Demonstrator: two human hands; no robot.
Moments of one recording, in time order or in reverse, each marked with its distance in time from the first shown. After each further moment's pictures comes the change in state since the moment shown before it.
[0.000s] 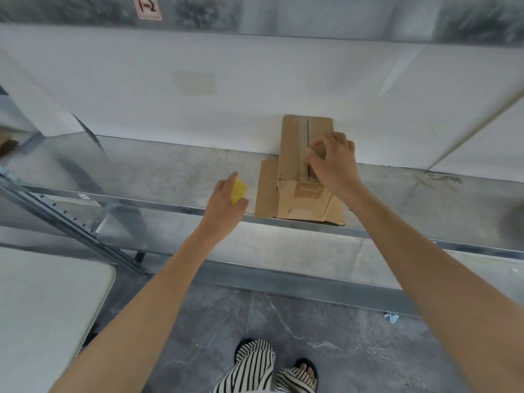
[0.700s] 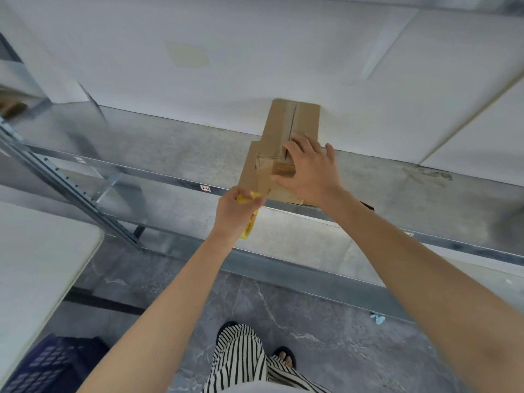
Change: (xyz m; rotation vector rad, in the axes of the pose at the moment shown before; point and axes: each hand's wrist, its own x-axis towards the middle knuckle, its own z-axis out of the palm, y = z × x) left_hand -0.064 0.045 0.076 -0.504 0.191 -0.330; right_hand -0.035 0.042 0.009 -0.443 -0.061 -0.464
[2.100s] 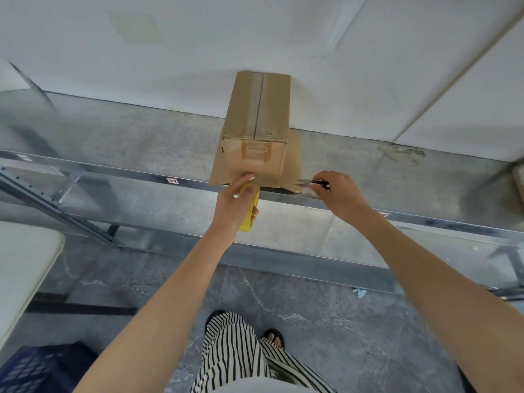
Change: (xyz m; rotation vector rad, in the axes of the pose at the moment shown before) left_hand 0.005 -0.015 0.048 -0.223 -0.197 -0.064; right_hand -0.074 0.098 0.035 0.380 -0.189 0.336
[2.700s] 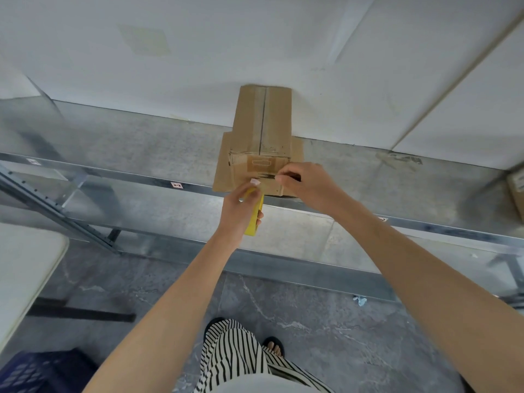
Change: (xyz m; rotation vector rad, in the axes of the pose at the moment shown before) left_hand 0.000 -0.004 0.004 0.021 -0.010 0.028; right_hand -0.006 -0.084 -0.019 0.189 -0.127 -0.178
